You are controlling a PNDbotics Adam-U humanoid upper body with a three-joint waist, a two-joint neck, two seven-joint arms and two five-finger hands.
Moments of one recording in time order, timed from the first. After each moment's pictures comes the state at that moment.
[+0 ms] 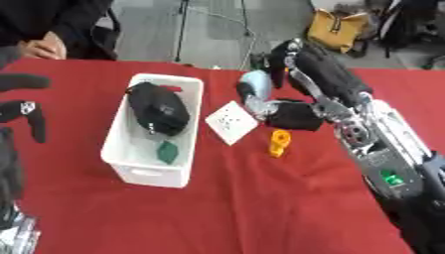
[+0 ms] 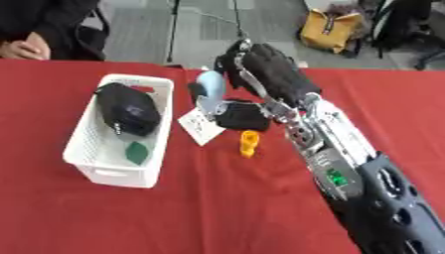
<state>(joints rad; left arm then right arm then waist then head) -0.41 0.16 -0.11 -1.98 -0.25 -0.43 0.28 -0.76 -0.44 0.27 -1.72 0.83 0.01 0.13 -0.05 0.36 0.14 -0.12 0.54</state>
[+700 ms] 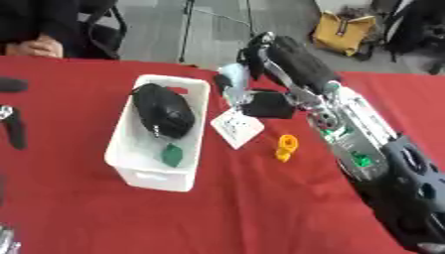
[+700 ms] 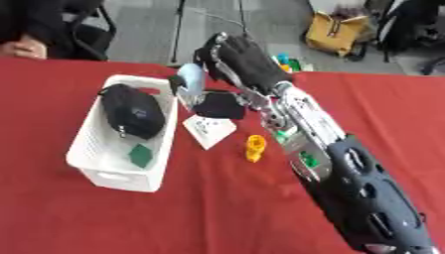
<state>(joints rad) -0.45 0.16 -0.13 -1.98 -0.24 -0.44 0.27 -0.84 -0.45 0.28 -1.59 0.84 -0.01 0.09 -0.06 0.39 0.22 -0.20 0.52</state>
